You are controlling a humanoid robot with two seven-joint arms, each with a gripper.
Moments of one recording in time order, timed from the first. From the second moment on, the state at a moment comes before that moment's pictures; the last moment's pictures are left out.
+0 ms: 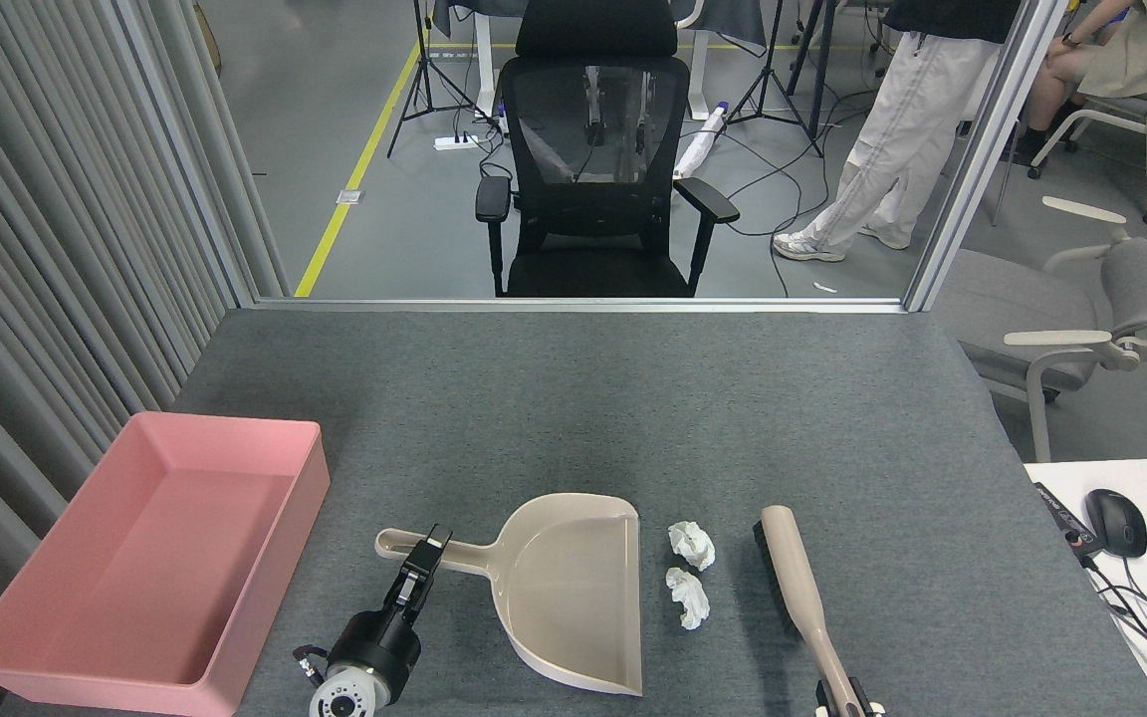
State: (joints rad) left arm -0.21 -0.12 0.09 -1.06 -0.44 -0.25 -0.23; right arm 0.35 -0.07 0.04 -1.65 1.44 -0.05 -0.06
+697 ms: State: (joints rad) left arm -0.21 -0.12 0.13 -1.02 -0.44 -0.37 -0.24; right arm 0.35 -0.06 0.04 -1.64 1.44 -0.05 -0.06
